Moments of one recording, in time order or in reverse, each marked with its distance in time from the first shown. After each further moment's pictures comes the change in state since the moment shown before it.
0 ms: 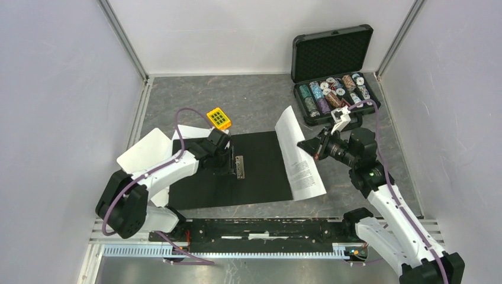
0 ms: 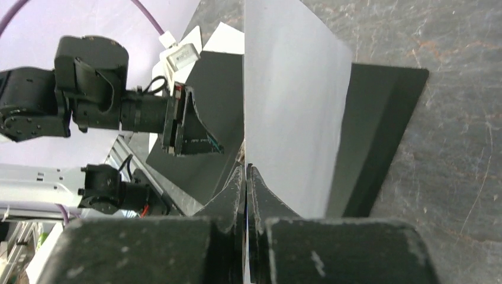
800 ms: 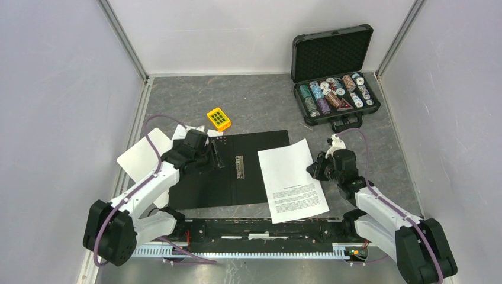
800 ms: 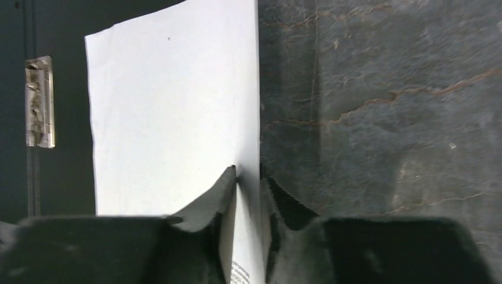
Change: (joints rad) left arm 0.166 -0.222 -0.086 0.007 0.017 -0.043; right arm 0.000 0.179 -0.391 0.206 0.339 -0.066
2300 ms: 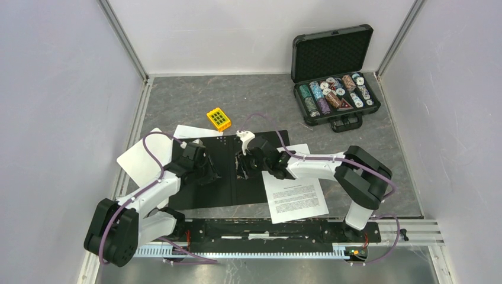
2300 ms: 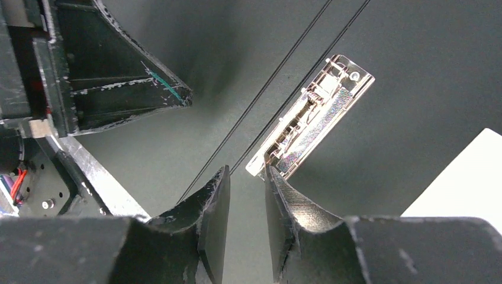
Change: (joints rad) left arm 0.058 -0.008 -0.241 0.179 0.018 -0.127; right arm 0.678 0.785 0.721 0.035 0.077 -0.068
